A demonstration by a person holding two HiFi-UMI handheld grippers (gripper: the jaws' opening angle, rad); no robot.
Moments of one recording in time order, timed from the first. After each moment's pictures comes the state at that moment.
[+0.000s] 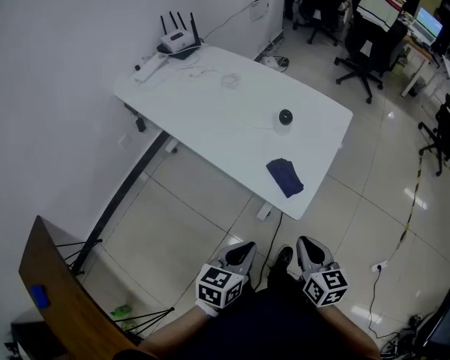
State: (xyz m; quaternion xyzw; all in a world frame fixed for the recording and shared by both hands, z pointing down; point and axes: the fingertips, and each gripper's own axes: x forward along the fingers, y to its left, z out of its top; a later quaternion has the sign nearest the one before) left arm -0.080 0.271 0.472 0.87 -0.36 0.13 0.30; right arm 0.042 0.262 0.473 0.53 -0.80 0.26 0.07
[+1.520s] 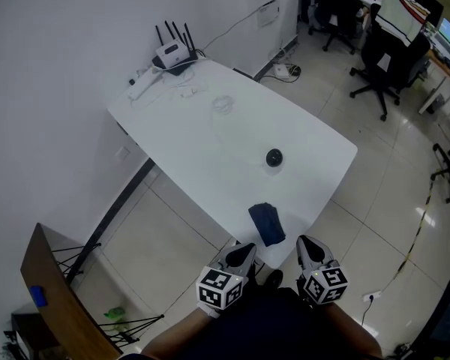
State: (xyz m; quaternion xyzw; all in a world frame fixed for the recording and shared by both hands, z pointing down) left arm 0.003 0.110 0.484 0.84 -0.42 0.13 0.31; right arm 0.126 0.087 0.495 0.49 -0.82 0.28 0.07
